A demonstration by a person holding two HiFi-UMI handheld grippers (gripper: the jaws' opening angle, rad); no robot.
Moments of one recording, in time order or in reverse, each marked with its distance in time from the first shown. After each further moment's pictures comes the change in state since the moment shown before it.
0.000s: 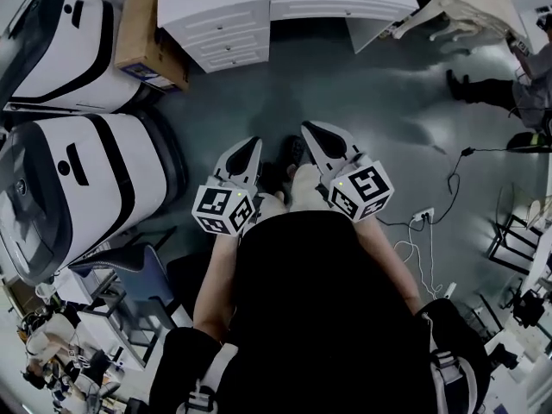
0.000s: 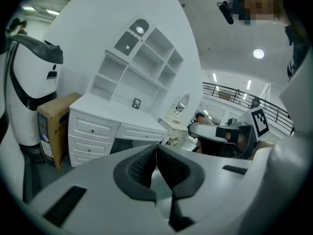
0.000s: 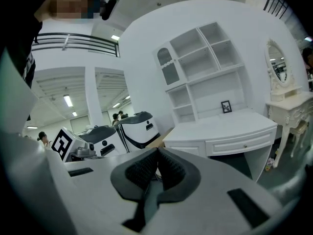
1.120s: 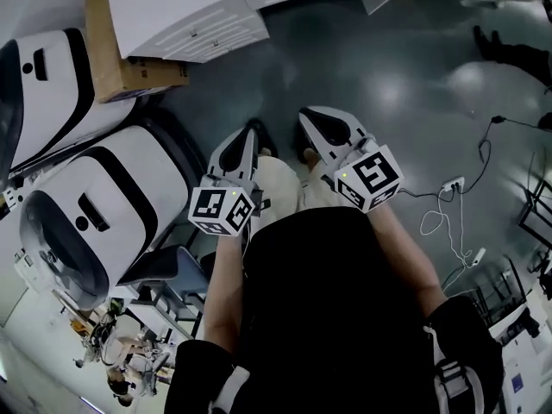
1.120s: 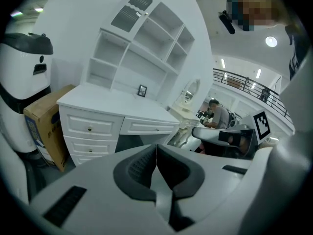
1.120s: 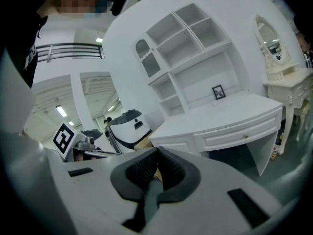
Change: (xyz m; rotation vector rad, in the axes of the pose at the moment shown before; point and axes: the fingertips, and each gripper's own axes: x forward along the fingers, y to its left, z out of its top) left arm 0.159 0.066 0.018 0.003 0.165 0.063; right arm 0.088 -0.156 -0.013 0.131 0.050 -0.003
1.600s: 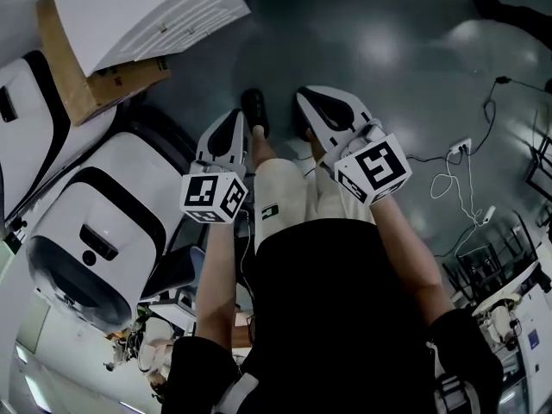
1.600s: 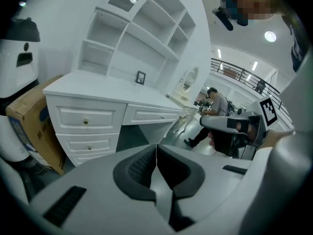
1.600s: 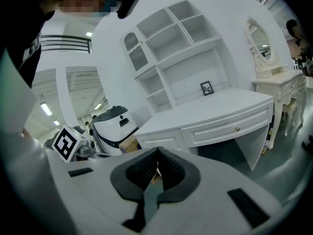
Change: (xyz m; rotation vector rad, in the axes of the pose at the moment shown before) left arm 0.069 0.073 -0.035 0.065 0.125 -0.052; right arm 0.056 -0.046 -0.035 0.024 0.009 -0.133
